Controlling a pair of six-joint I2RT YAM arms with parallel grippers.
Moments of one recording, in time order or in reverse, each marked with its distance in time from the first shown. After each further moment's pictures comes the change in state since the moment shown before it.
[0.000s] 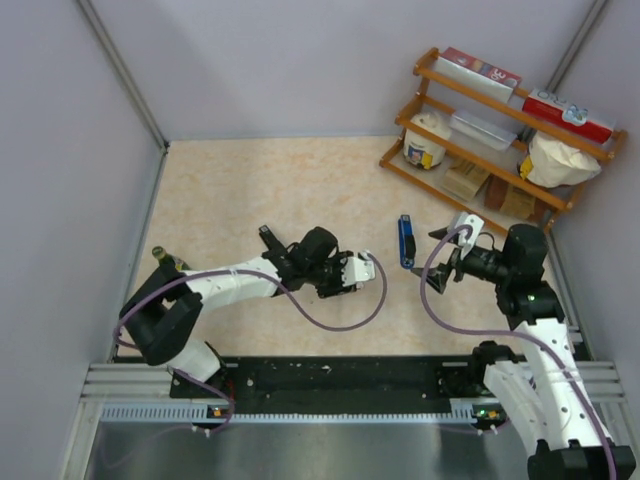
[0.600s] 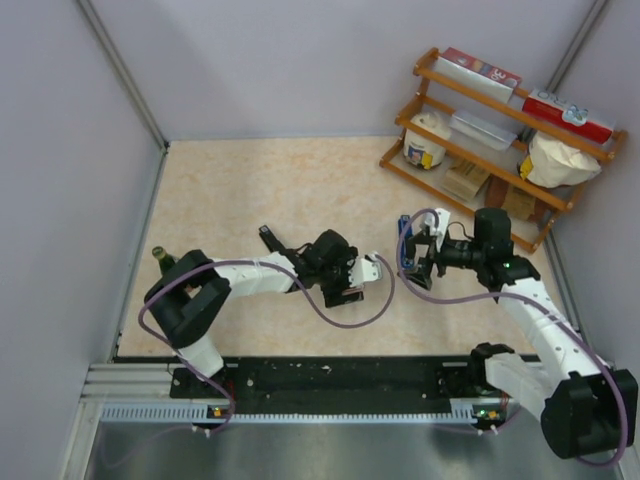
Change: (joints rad) left arm -0.011 0.064 0.013 0.009 -0.010 -0.026; right arm 0.121 0.327 0.024 0.010 -0.021 -0.135
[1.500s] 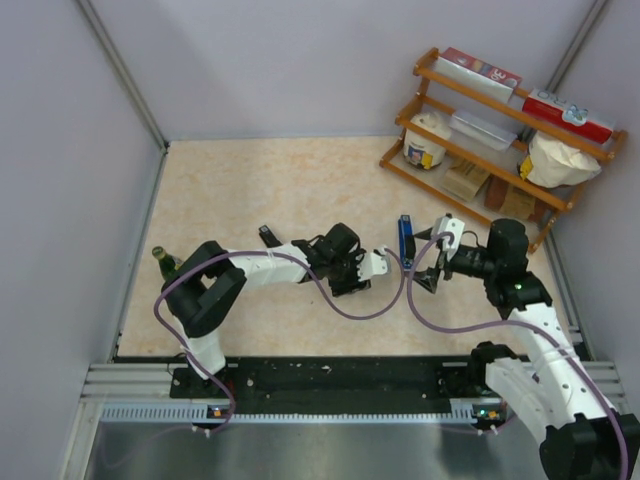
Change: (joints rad) left arm 0.000 0.148 0.157 -0.080 0.006 -0.020; right arm -0.031 -0.206 -0.060 0.076 -0.026 0.001
